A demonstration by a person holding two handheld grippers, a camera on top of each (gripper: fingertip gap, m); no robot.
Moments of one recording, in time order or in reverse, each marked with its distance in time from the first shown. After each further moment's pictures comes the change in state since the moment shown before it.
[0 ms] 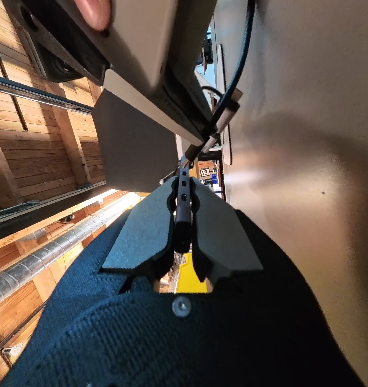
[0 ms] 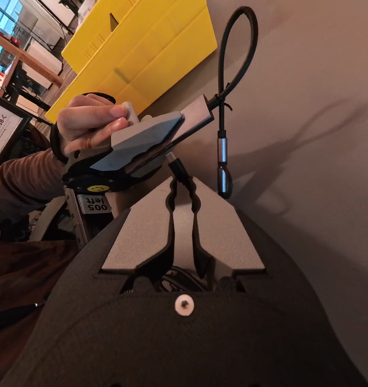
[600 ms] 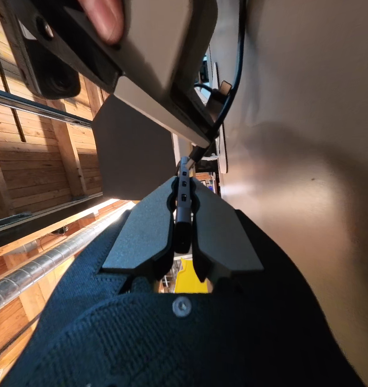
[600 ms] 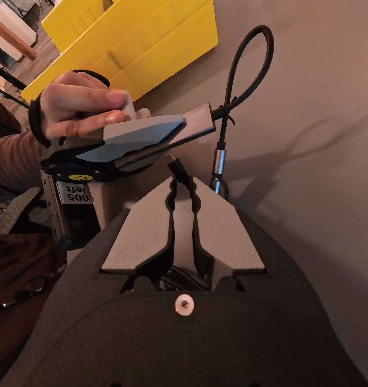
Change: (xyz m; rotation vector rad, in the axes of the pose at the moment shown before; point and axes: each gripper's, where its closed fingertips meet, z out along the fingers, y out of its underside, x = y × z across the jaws) left arm 0.001 -0.006 -0.003 0.075 0.016 -0.013; right arm 0.002 0.002 0.004 -0.031 0.062 -0.106
